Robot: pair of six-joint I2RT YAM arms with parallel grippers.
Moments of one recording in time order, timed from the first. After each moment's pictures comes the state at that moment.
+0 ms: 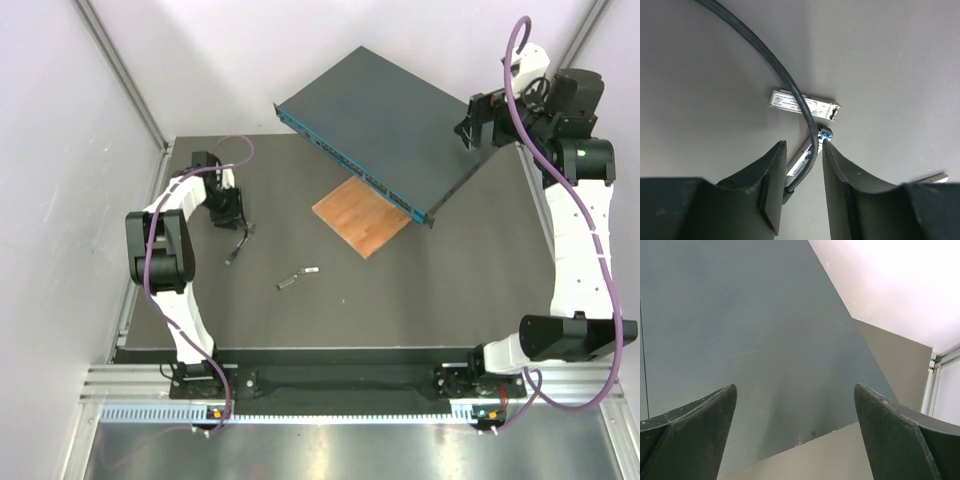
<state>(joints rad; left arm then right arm) 0.06 1.99 1.49 -0.70 0.27 -0.05 -0.02 1.45 1.88 -0.77 -0.40 -0.19</state>
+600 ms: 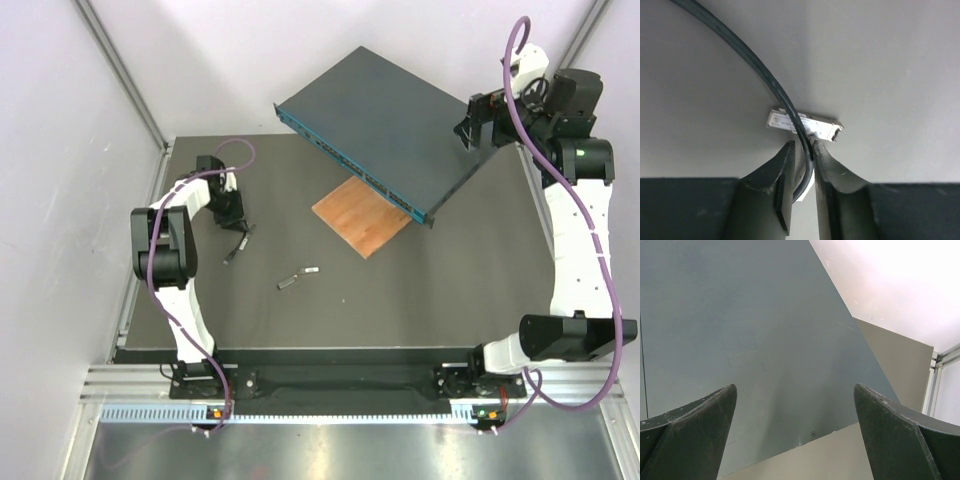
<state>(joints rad) 0.05 2.03 1.47 -0.64 0.28 -0.12 -0.02 1.45 1.87 -0.76 -0.40 -0.19</state>
